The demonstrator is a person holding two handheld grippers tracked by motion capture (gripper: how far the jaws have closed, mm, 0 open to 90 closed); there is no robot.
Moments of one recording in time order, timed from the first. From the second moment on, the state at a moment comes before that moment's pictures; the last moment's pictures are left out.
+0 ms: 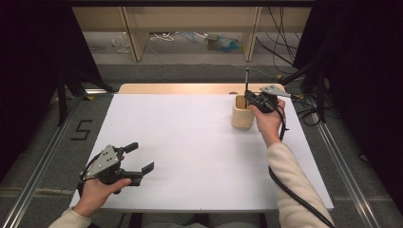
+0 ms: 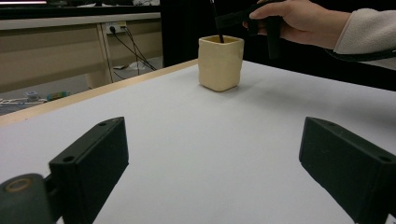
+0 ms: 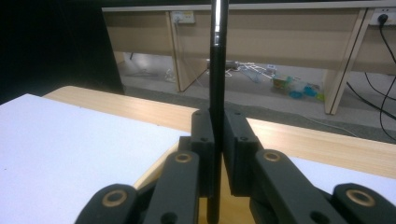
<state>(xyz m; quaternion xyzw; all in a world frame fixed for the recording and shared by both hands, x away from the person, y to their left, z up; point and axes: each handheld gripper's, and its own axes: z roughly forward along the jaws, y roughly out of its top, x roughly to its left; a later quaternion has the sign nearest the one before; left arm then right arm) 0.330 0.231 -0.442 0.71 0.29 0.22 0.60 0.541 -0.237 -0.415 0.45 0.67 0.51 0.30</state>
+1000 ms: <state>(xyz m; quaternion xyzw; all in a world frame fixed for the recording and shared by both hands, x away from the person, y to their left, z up) 0.331 0.230 -0.442 0.71 0.29 0.22 0.60 0.542 -0.238 -0.418 0.45 0.67 0.50 0.30</state>
